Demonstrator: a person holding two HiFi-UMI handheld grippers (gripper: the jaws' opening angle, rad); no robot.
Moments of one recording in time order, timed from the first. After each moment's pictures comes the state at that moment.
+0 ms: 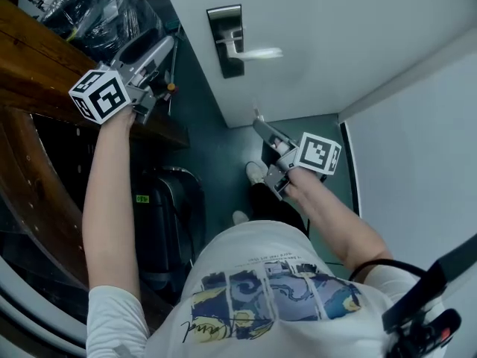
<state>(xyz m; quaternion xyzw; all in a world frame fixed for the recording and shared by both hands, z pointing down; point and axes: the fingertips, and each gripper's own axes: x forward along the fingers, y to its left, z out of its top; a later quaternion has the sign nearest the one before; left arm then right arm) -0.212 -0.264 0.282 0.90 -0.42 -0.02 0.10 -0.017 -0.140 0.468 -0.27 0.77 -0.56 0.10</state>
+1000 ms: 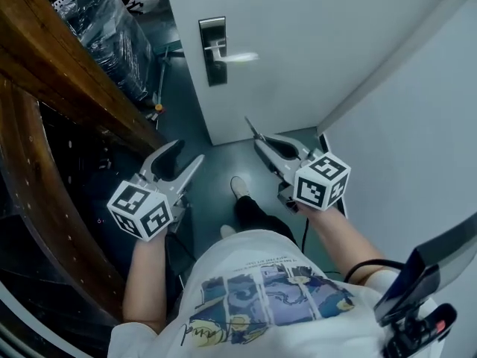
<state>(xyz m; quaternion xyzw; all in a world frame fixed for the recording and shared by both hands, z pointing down) -0.121 -0.010 0.351 0.88 -0.43 0.05 0.18 0.016 -0.036 0.374 -0.29 0.93 -0.23 -0.05</state>
